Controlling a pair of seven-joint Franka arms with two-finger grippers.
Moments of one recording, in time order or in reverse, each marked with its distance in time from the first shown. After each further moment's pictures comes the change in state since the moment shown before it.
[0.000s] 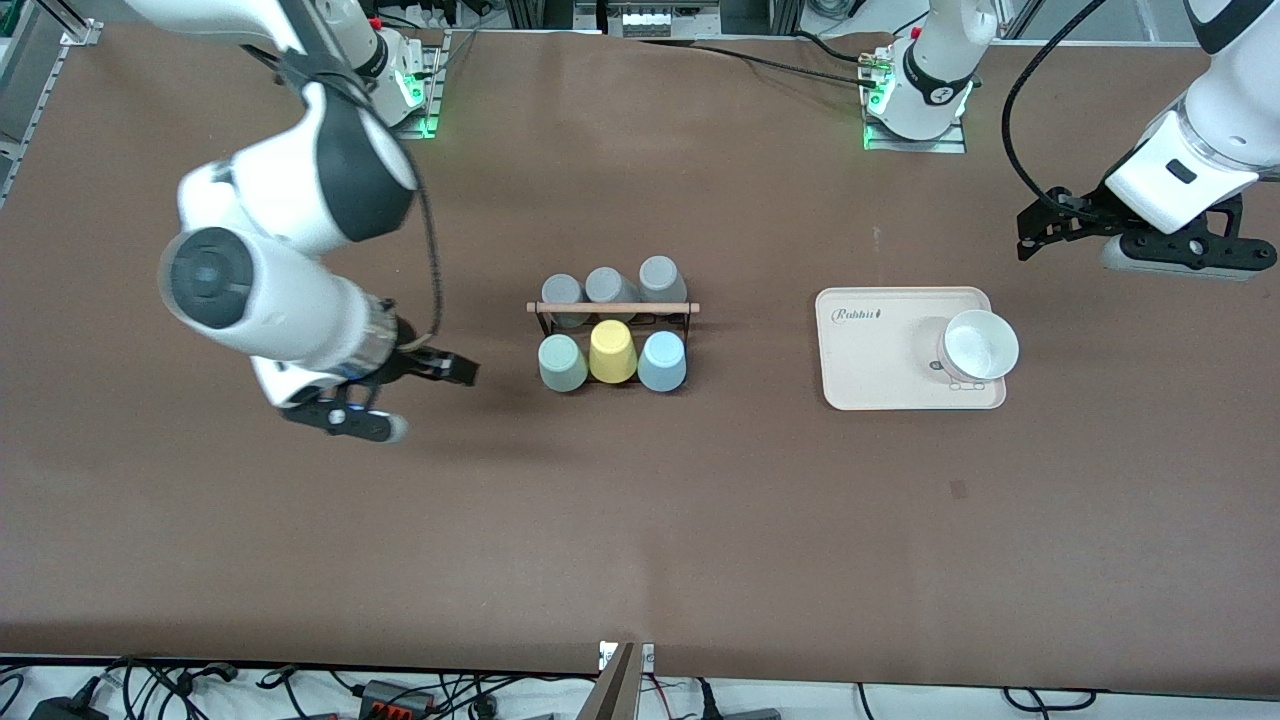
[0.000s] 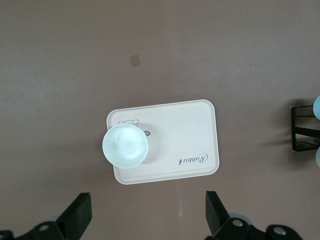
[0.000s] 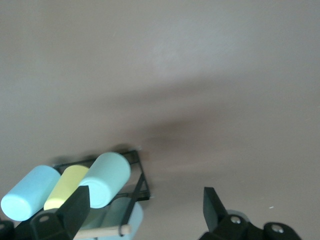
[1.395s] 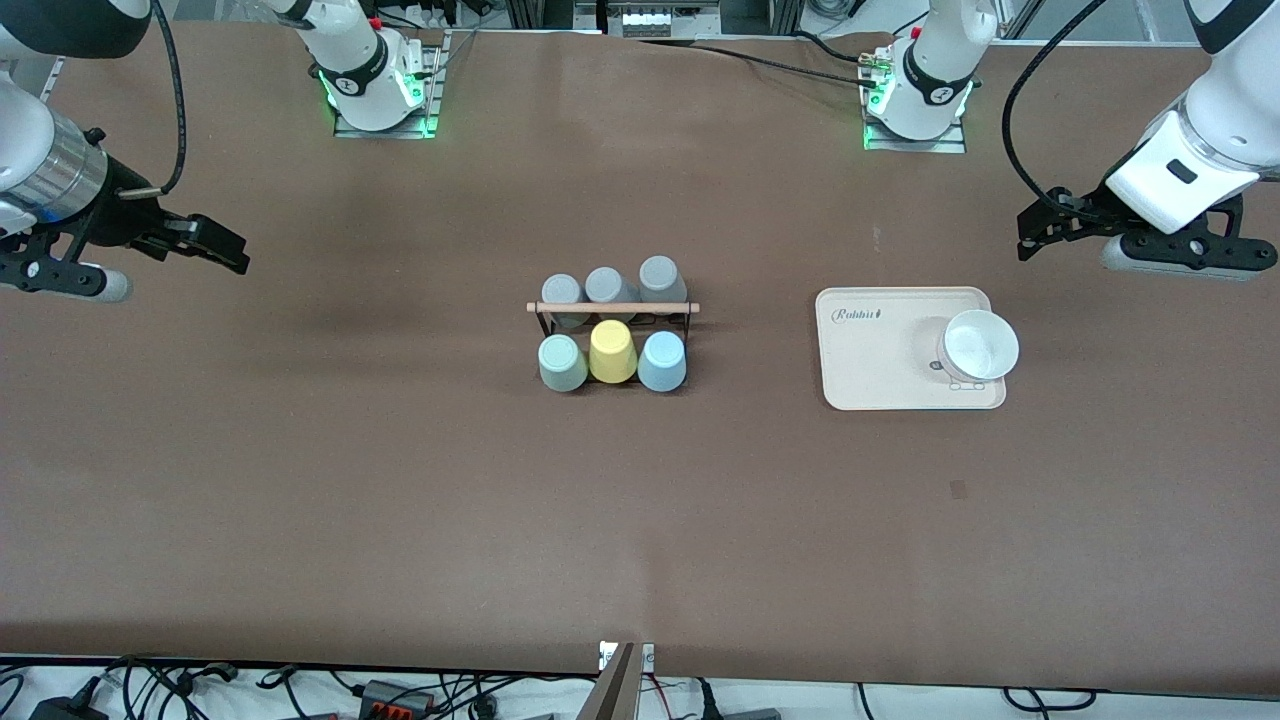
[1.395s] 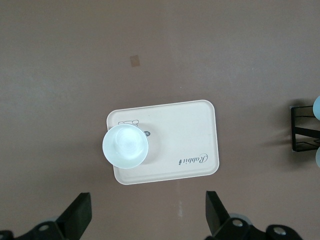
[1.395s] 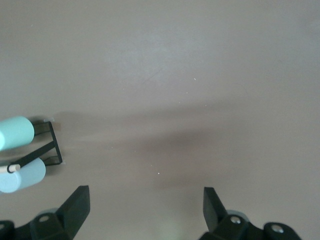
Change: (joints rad) left arm 0.000 0.001 0.000 0.002 0.000 0.000 0.000; right arm -0.236 -0.461 0.014 -0.369 -0.117 -0.117 -0.298
